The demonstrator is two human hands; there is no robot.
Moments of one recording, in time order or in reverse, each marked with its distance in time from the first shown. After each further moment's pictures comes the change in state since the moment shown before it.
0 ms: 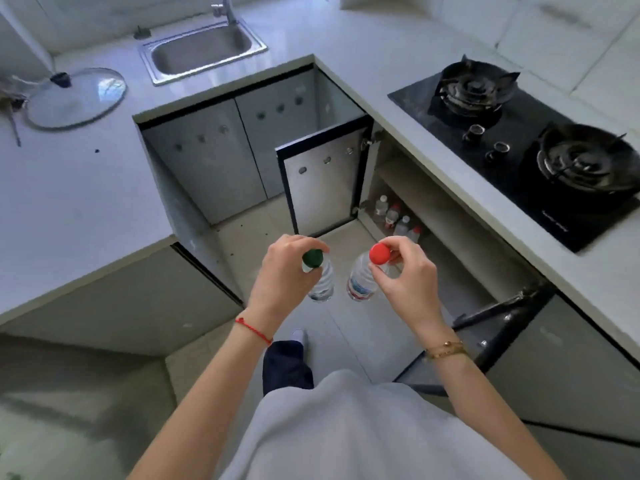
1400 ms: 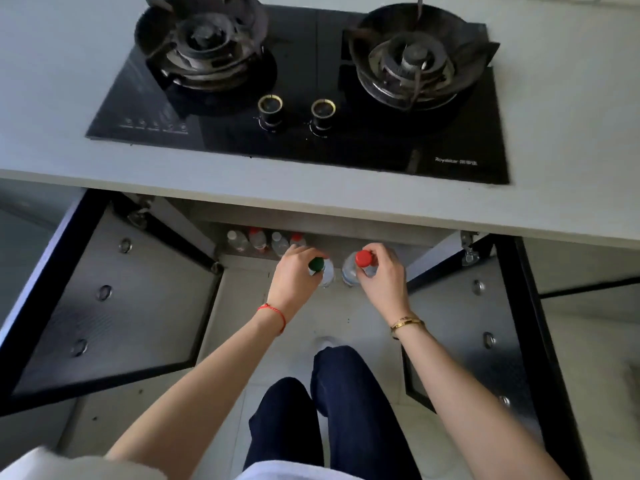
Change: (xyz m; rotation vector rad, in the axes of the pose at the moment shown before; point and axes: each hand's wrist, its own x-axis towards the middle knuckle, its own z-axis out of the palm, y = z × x) left_hand 0.346 -0.018 0.424 -0.020 -0.691 0.604; right_hand 0.147 0.366 0.092 -0.187 0.522 0.826
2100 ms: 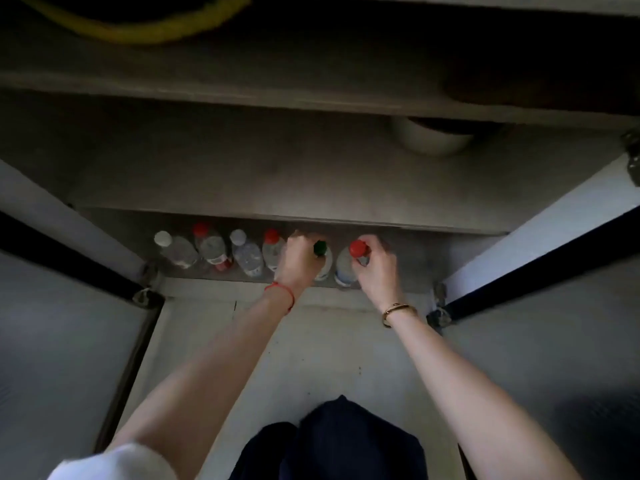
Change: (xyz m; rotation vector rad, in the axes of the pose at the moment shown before) left_hand 0.161 -0.206 0.274 0.013 -0.008 0.050; right_hand 0.114 0.230 0.257 0.019 0.097 0.029
